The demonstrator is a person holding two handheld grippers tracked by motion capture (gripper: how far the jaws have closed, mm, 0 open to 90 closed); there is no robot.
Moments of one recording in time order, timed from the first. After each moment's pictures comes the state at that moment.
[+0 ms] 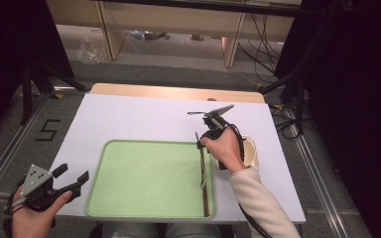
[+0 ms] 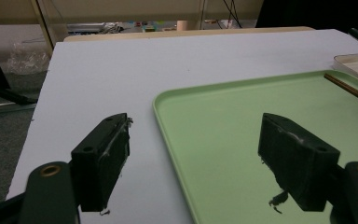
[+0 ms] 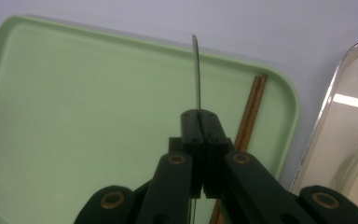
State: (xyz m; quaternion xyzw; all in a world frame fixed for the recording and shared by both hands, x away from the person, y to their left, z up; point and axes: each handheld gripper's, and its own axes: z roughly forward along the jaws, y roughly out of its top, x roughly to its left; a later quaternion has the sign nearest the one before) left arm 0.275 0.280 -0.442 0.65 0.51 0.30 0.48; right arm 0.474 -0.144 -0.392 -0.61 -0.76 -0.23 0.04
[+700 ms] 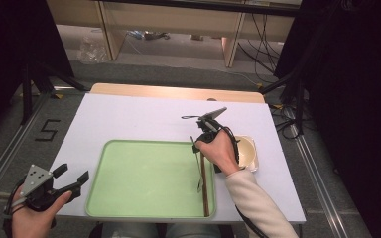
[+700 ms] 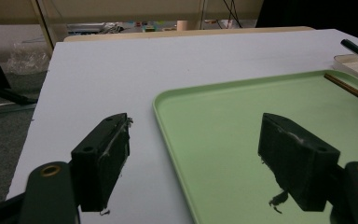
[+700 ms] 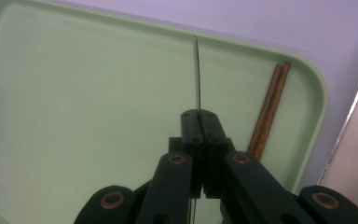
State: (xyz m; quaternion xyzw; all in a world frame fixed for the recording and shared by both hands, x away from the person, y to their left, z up) left arm 0.274 0.280 -0.442 0.65 0.51 0.30 0.48; right arm 0.472 -0.132 -0.405 -0.58 -0.78 -0.22 0.03
